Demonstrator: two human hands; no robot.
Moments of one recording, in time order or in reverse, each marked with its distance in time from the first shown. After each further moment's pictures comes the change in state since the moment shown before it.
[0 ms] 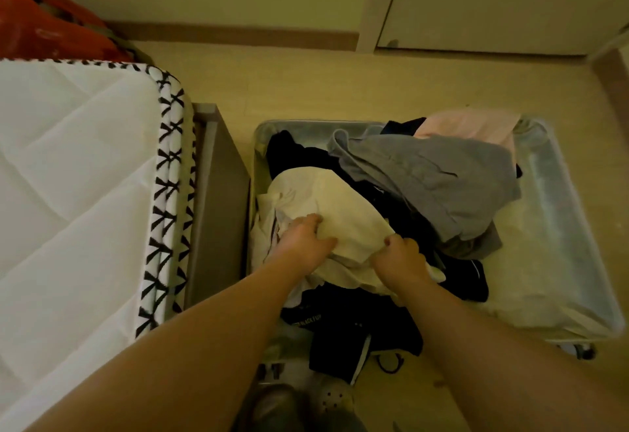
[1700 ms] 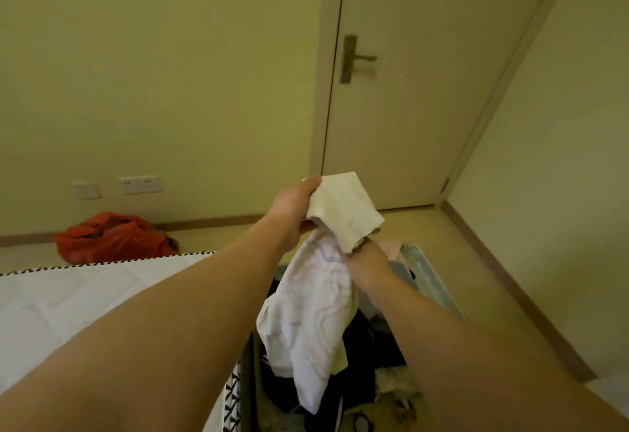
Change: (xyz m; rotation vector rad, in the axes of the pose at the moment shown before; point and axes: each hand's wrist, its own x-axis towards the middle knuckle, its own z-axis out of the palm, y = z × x) left_hand -0.451 0.237 -0.156 -0.853 0.078 0.386; right_hand -0.471 -0.053 -0.185 0.609 0.362 -0.388
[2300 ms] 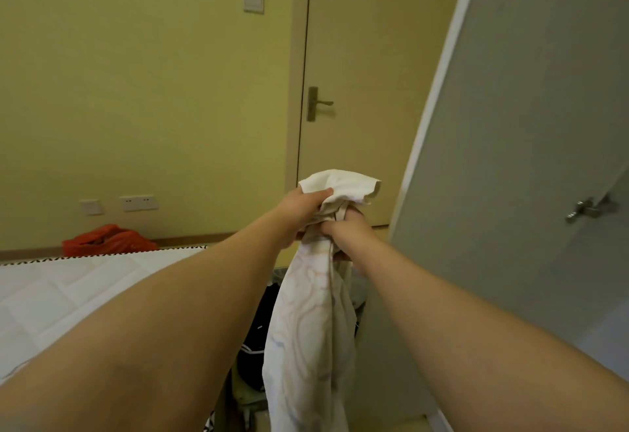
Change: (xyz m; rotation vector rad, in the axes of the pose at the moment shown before) left_hand -0.245 -0.046 0.087 0.301 -0.091 0.171; right_hand -0.232 0.012 -0.122 0.094 -0.072 -0.206
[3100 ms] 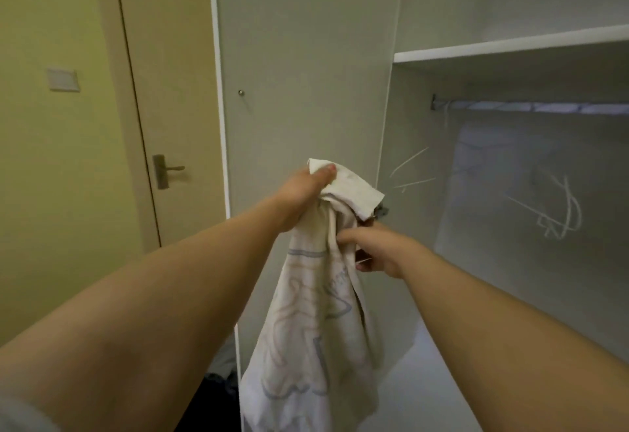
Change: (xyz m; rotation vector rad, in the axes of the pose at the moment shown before) left_hand -0.092 0.122 0.206 0.064 -0.538 0.423; right_hand -0.145 0.033 -0.226 0.146 0.391 0.151
